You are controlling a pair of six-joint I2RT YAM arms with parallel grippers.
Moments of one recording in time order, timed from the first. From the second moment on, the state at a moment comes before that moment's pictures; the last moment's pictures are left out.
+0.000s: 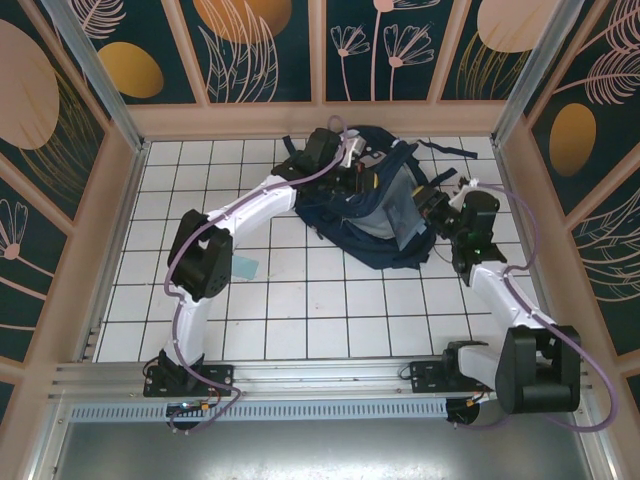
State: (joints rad) left arm -0.66 2.11 1.82 -0.24 0.53 -0.63; right arm 0.03 1.16 0.58 0.28 -0.44 0.97
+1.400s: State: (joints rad) left arm -0.66 2.13 1.68 0.19 0.57 -1.03; right arm 0.15 1.18 0.93 -0.27 -0.22 0.57
